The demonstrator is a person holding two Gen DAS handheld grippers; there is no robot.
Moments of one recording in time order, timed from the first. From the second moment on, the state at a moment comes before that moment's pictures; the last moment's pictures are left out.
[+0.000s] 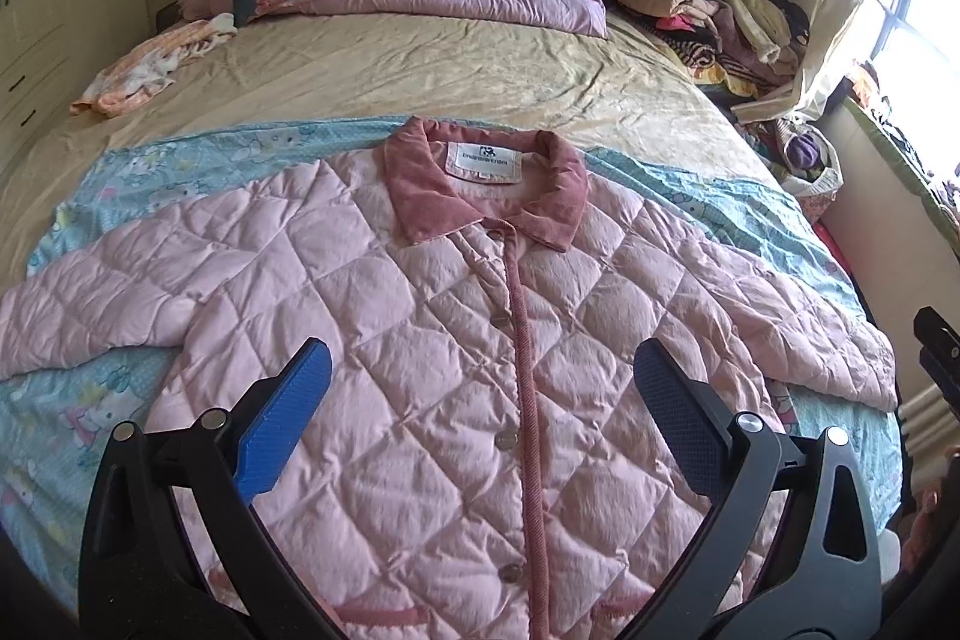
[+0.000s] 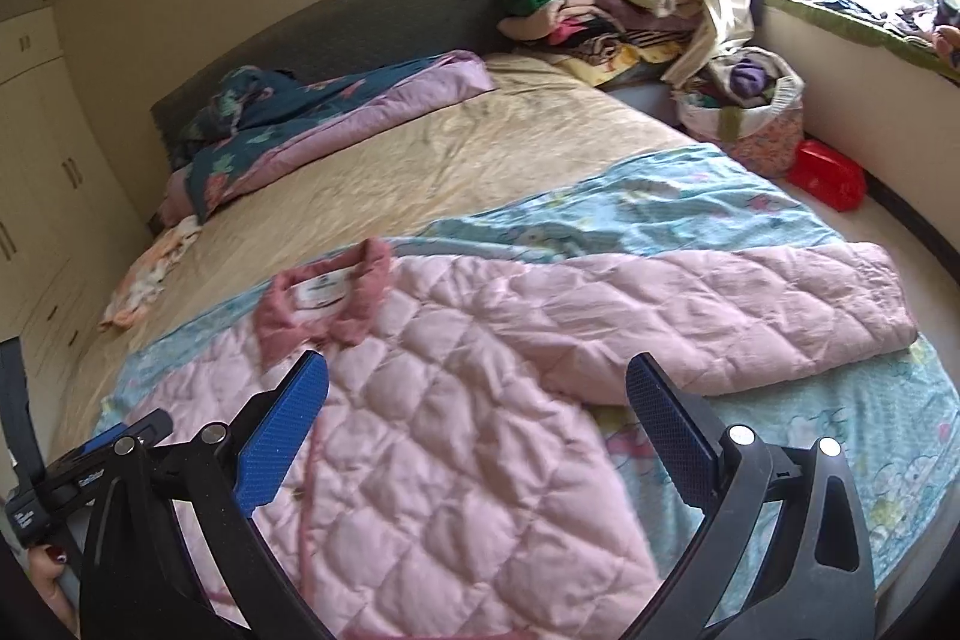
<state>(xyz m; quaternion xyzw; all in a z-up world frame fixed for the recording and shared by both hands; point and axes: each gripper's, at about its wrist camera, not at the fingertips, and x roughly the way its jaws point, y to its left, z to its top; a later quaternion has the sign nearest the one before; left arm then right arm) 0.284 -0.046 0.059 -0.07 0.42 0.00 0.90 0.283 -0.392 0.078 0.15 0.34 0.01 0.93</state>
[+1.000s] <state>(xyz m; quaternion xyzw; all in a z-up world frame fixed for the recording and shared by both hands) 0.360 -0.109 -0.020 -0.01 0.47 -0.01 0.88 0.324 -0.579 -0.054 0.29 0.39 -0.21 0.85</state>
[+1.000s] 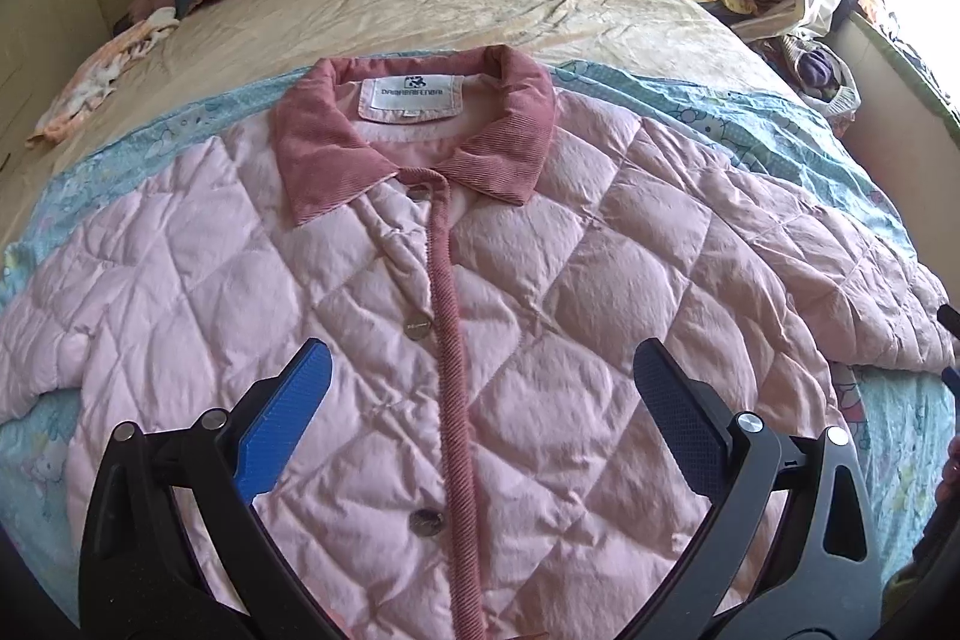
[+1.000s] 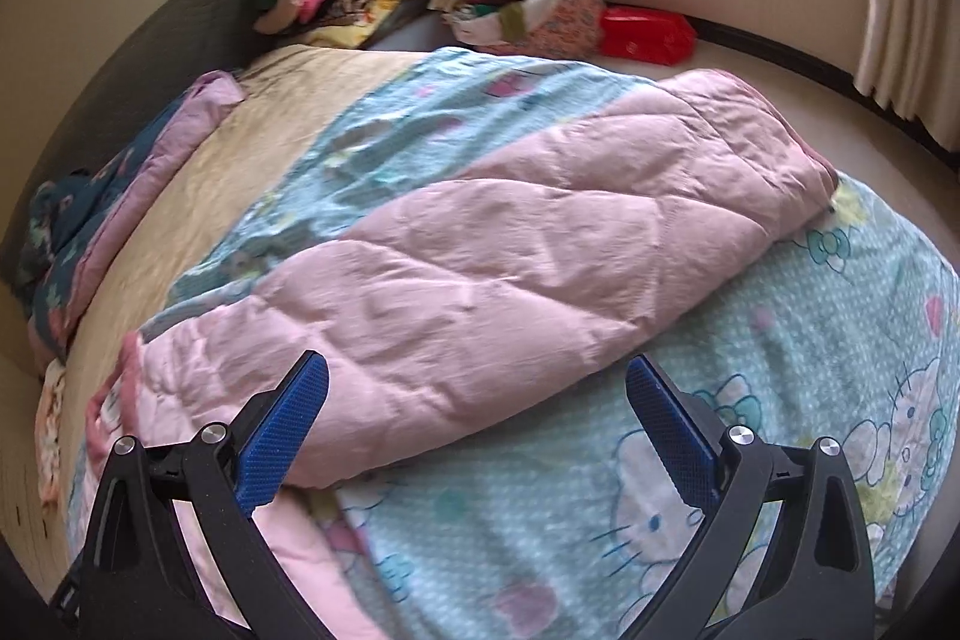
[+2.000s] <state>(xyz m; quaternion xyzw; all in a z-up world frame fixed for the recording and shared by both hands) 0.398 -0.103 -0.032 -0.04 0.49 0.00 0.87 0.307 -0.732 -0.098 0.49 0.25 -0.30 0.78</state>
